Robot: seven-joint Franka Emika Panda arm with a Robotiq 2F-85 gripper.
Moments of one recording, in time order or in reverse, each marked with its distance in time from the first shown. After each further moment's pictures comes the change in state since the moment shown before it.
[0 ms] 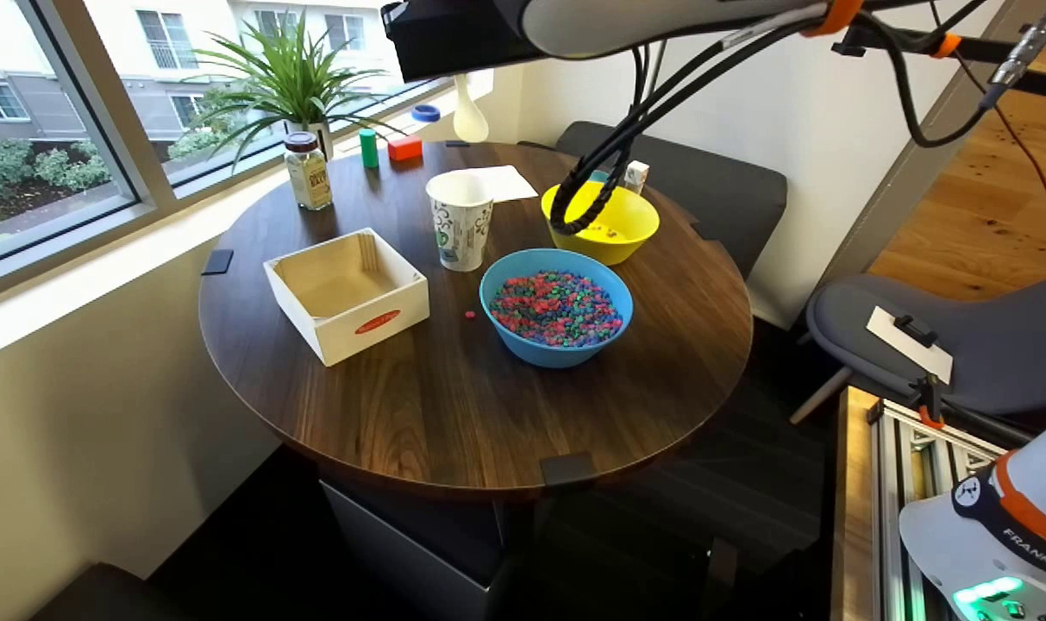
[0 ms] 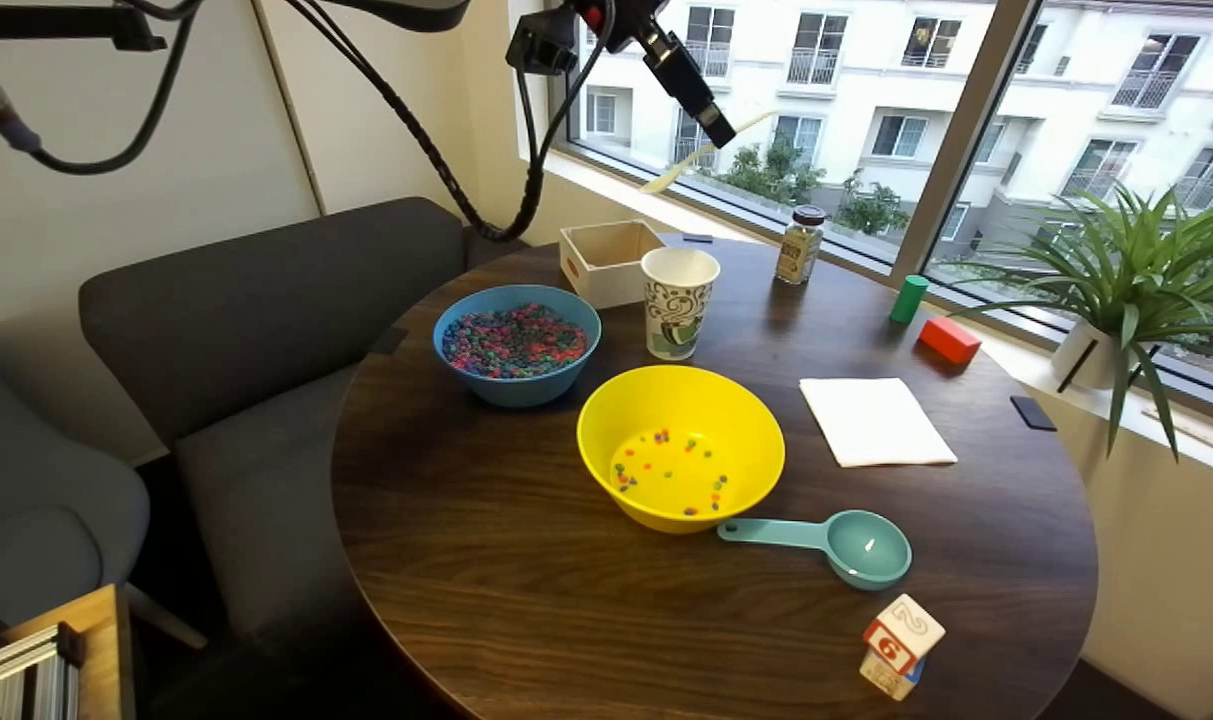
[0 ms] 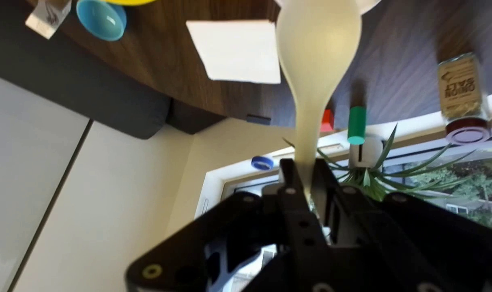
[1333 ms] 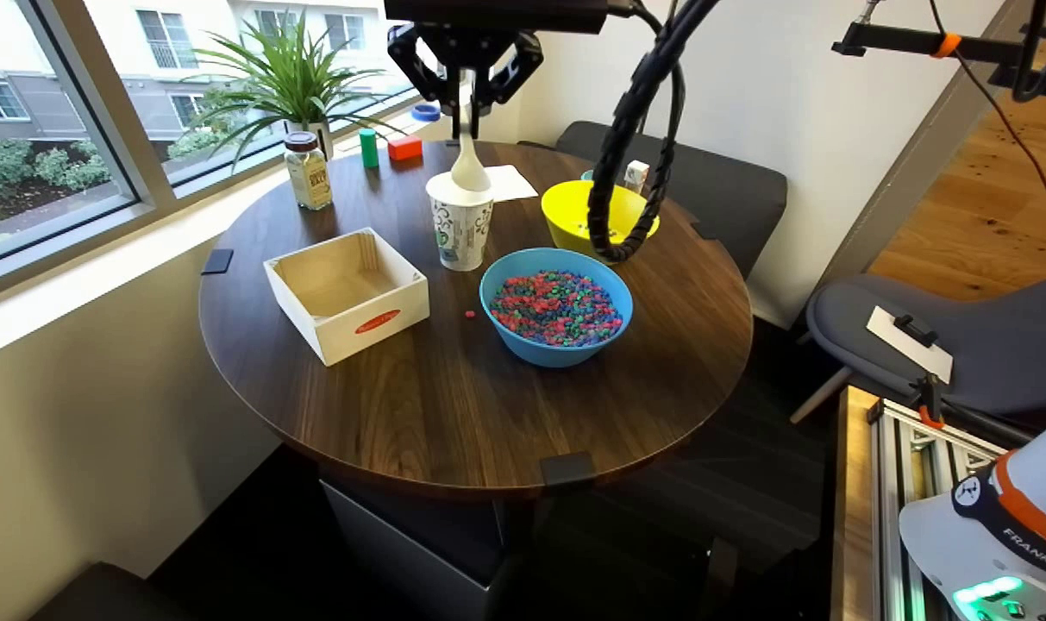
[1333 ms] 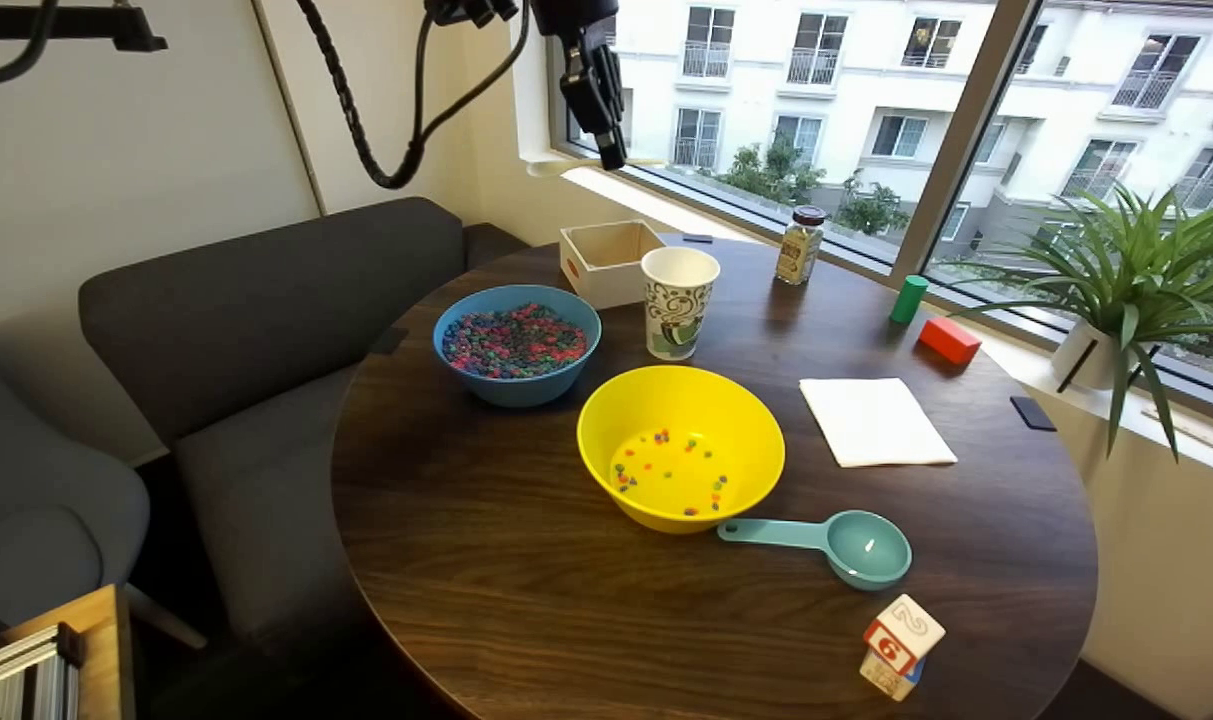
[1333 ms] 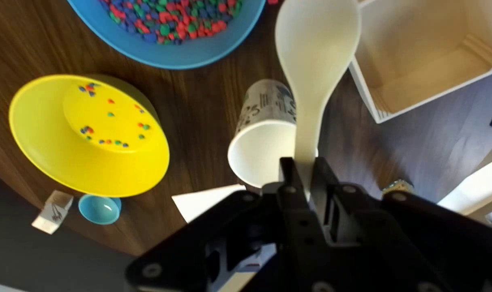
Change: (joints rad) arm -0.054 -0.061 0.062 -0.008 0.473 -0.108 0.031
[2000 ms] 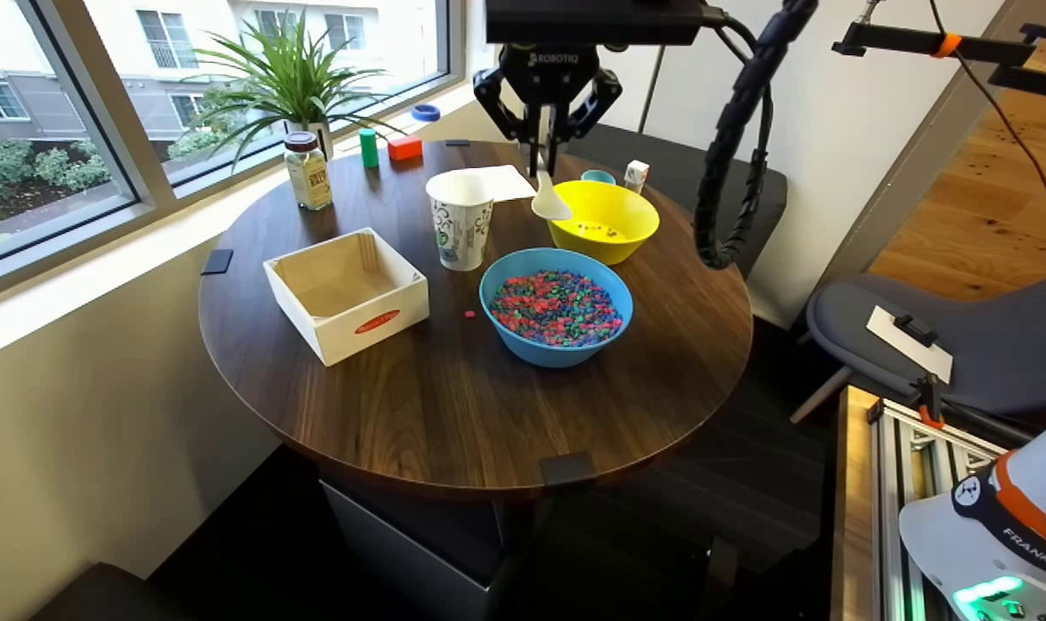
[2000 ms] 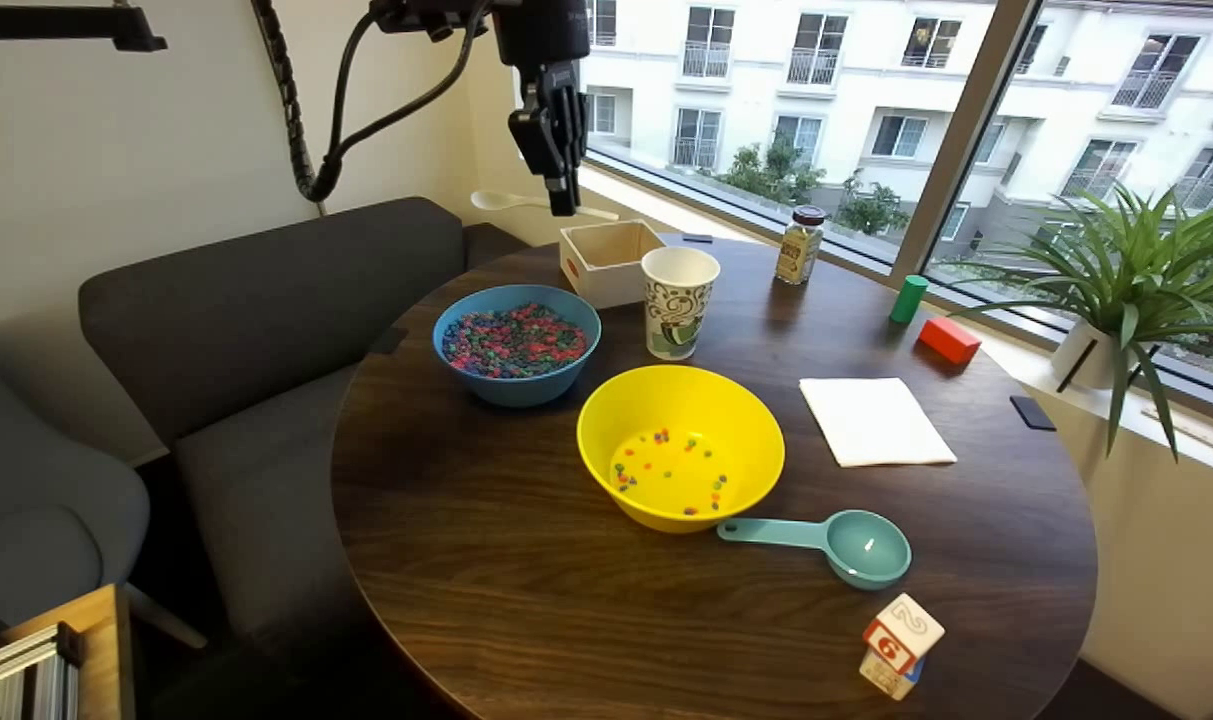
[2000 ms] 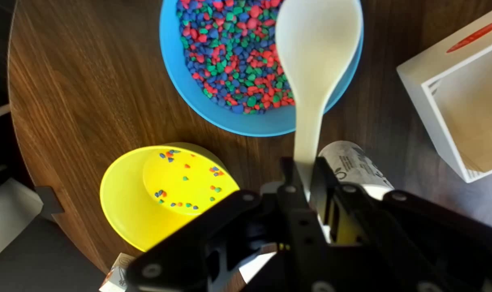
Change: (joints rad) arm -0.069 -0.184 -0.009 -0.278 0.169 -0.019 -0.011
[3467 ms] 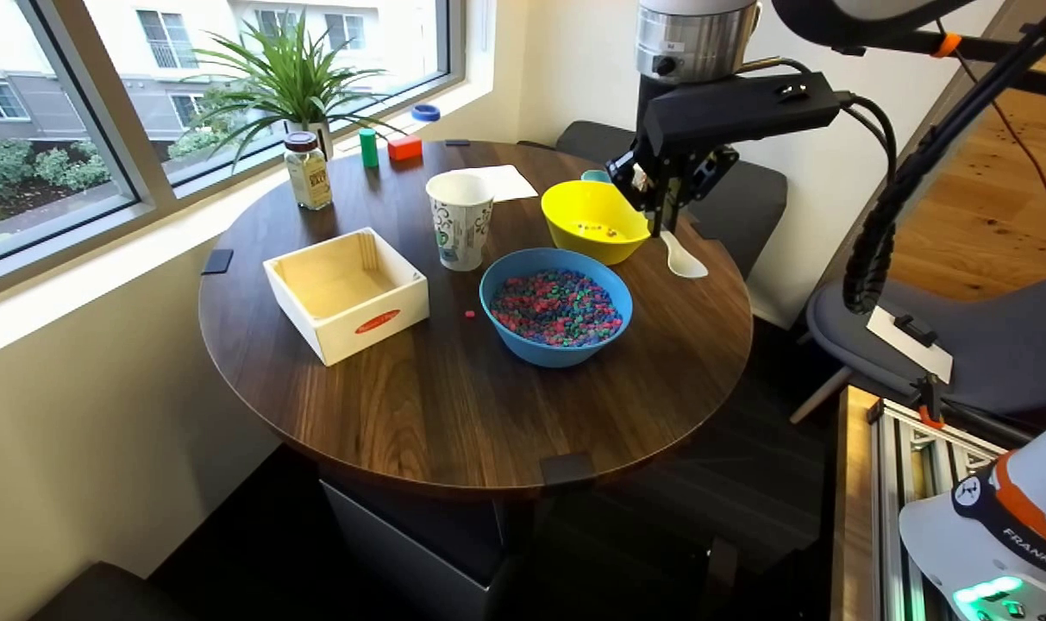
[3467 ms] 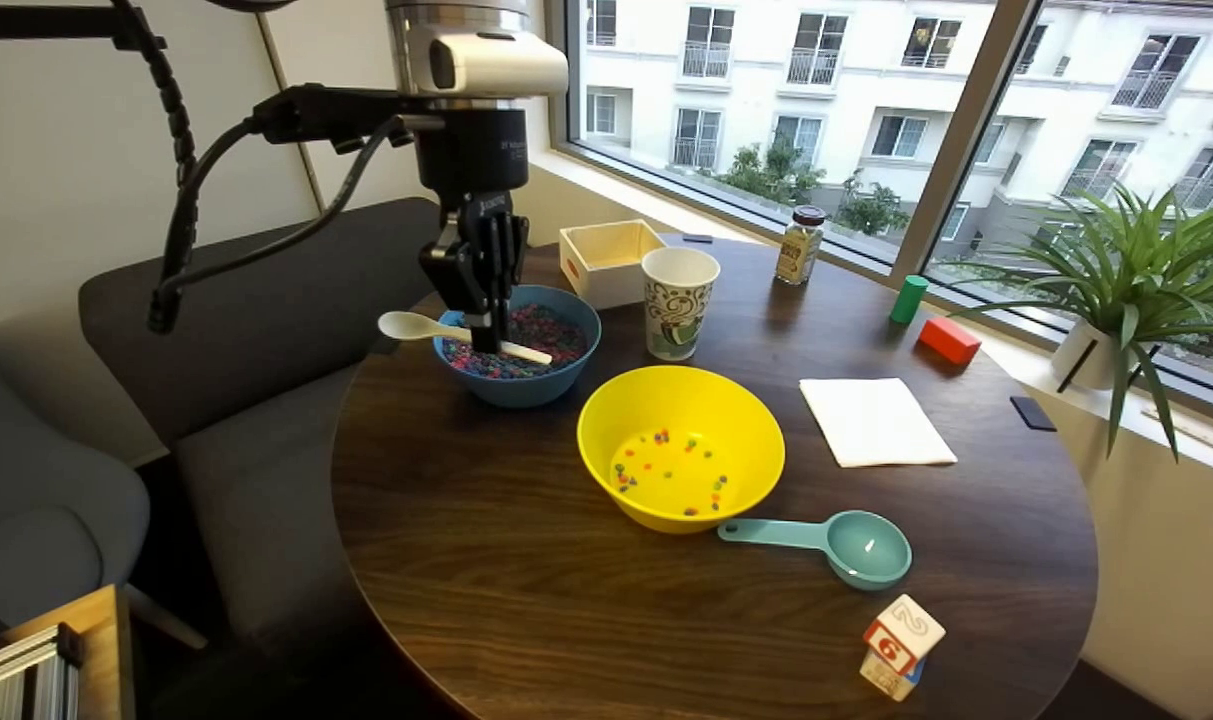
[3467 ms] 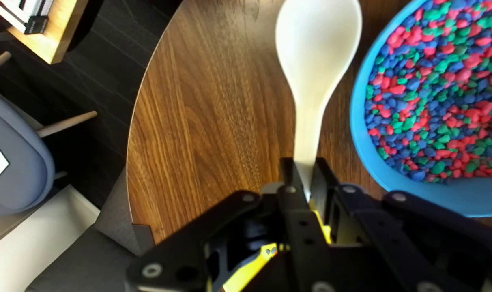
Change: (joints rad) arm -0.028 -0.294 -0.085 -0.498 0.037 0.071 -0.124
